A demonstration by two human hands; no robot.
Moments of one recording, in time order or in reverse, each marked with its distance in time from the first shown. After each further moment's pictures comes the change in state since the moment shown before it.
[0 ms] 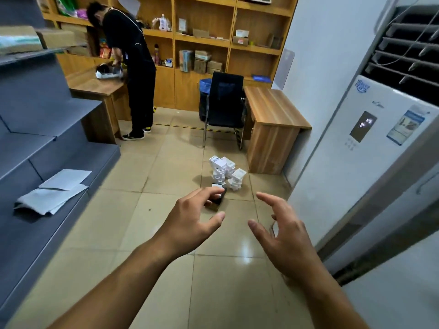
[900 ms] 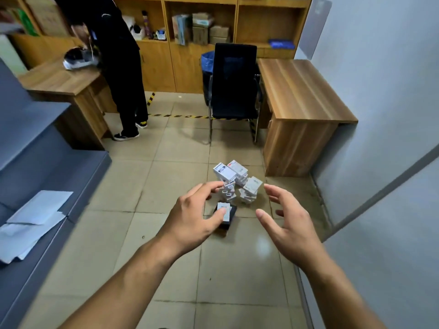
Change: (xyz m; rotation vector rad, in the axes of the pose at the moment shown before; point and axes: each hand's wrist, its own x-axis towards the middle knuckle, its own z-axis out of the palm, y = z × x) left_hand 0.489 -0.194 0.076 0.065 -0.031 -0.137; right_hand 0.481 0.263 0.089 0.168 -0.059 0.094
